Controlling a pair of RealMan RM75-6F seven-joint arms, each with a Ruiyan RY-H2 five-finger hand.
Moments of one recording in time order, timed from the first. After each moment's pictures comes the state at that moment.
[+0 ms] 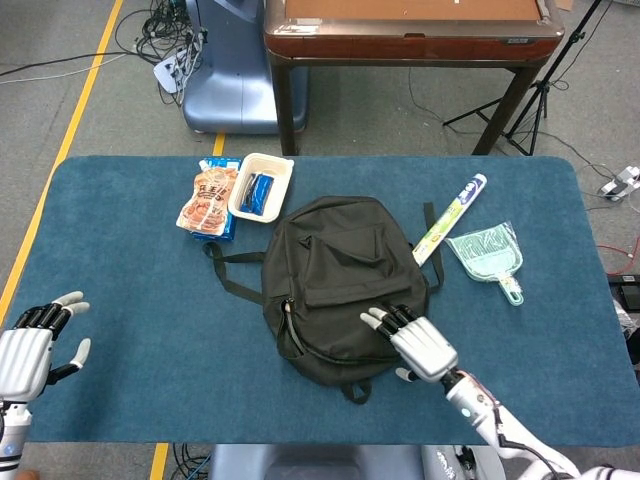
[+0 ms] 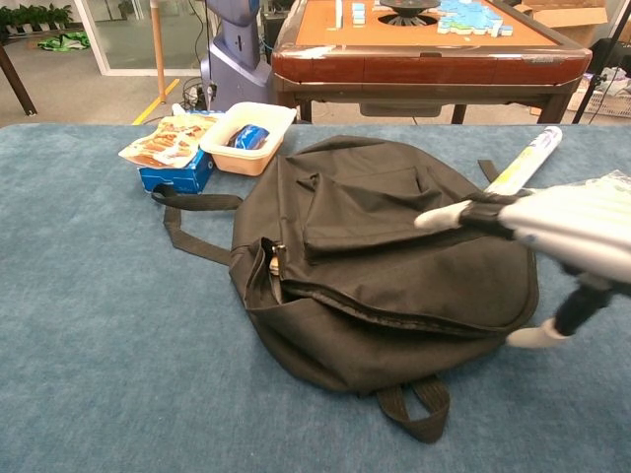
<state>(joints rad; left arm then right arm) -0.13 -1.13 -0.07 -1.64 1.51 1.50 0.06 0.46 -1.38 0.04 -1.74 -1.52 0.98 -0.40</state>
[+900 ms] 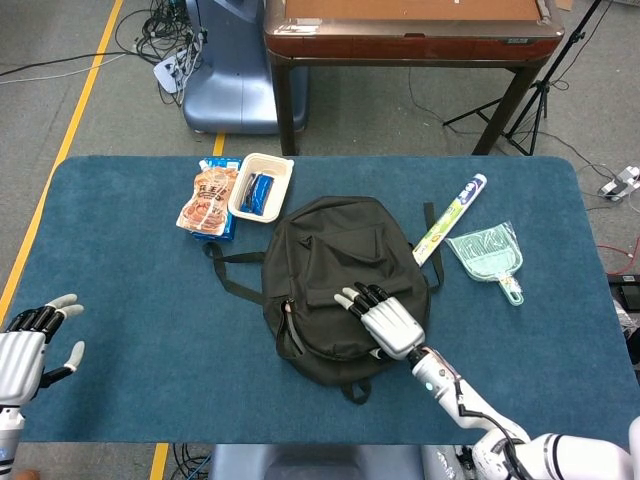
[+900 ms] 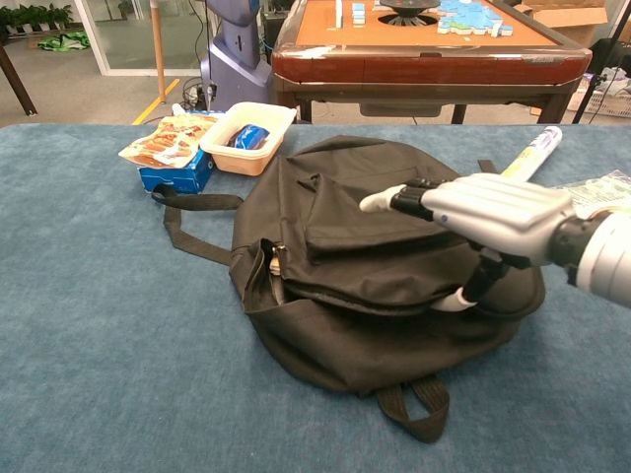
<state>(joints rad) -0.12 -1.11 -0.06 -1.63 1.51 1.51 0.03 0.58 -1.50 0.11 -1.63 -1.38 0.94 -0.46</state>
